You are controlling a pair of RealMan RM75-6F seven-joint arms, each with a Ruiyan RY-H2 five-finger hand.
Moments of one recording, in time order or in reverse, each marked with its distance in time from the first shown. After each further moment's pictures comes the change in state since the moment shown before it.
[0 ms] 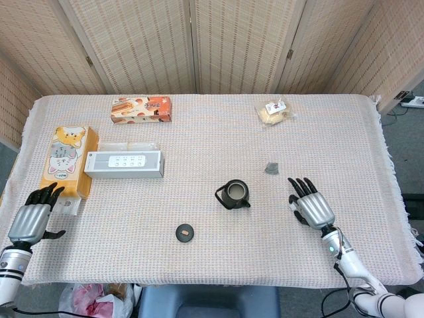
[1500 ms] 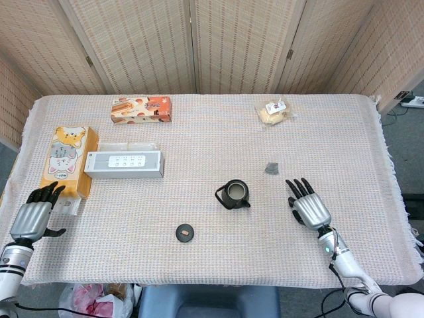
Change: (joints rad) left arm -0.024 -0.011 -0.002 0.025 -0.031 -0.037 0.000; right arm 0.004 -0.093 -0.021 0.145 -0.007 0.026 -0.030
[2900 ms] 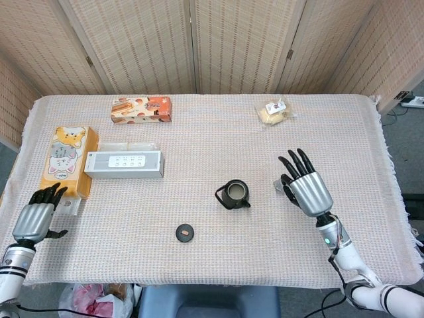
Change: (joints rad) left arm 0.000 -0.011 0.008 0.000 0.004 0.008 0.022; right arm 0.058 0.257 0.147 -0.527 -0.031 0.224 -0.247
